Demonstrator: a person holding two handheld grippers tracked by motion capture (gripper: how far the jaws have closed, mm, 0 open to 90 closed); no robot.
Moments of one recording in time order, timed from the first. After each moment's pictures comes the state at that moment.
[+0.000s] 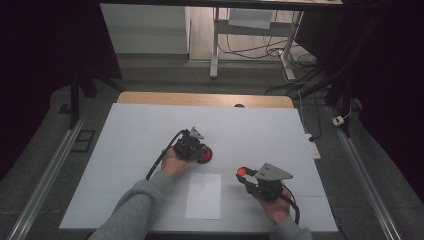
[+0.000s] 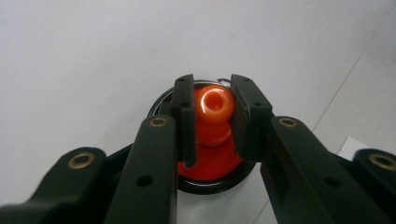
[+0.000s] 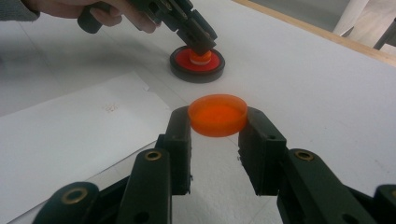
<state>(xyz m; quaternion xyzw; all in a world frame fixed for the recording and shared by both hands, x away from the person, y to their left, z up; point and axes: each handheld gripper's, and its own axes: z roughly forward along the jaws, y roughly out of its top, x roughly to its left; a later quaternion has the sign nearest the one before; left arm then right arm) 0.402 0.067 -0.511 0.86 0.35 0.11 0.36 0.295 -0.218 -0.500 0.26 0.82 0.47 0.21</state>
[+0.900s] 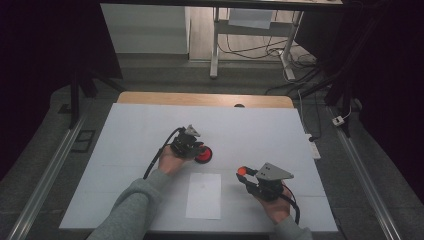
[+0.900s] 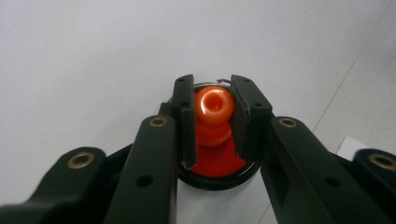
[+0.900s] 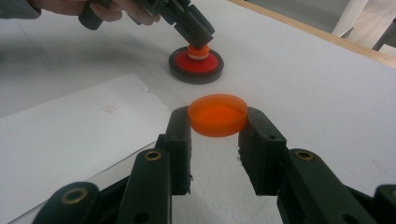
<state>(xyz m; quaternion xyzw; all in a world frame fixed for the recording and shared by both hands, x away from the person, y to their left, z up) 0.407 0.077 -0.509 0.86 0.34 0.10 0.37 0.295 -0.218 -0.499 0.26 0.82 0.47 0.21</state>
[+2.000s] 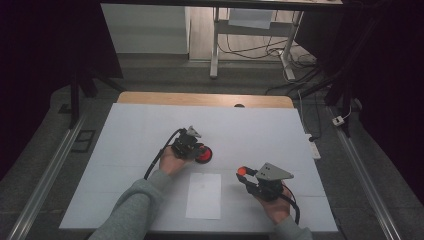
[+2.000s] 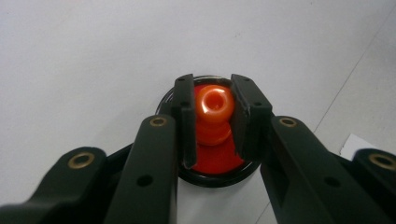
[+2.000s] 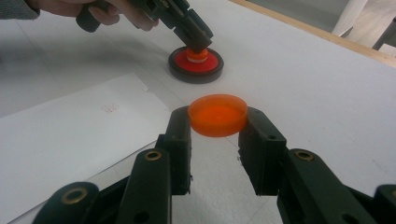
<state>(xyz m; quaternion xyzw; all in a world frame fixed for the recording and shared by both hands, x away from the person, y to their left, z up) 0.405 0.075 -0.512 0.86 0.35 0.10 0.36 0.295 -0.218 -0.499 0.26 0.82 0.47 0.21</state>
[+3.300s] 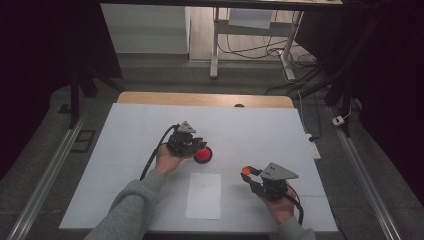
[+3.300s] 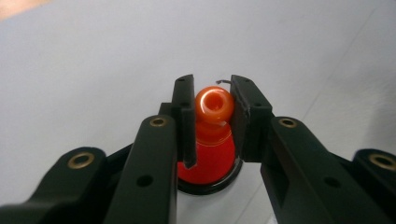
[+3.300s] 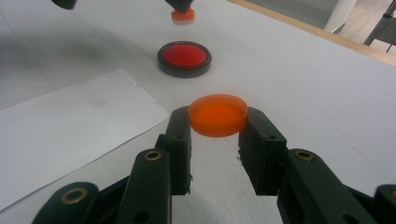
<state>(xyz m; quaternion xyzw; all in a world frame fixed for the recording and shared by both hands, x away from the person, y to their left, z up) 0.390 0.089 -0.482 0.83 0.35 0.11 0.43 0.296 -0.230 -0.499 0.27 0.81 0.47 0.22</state>
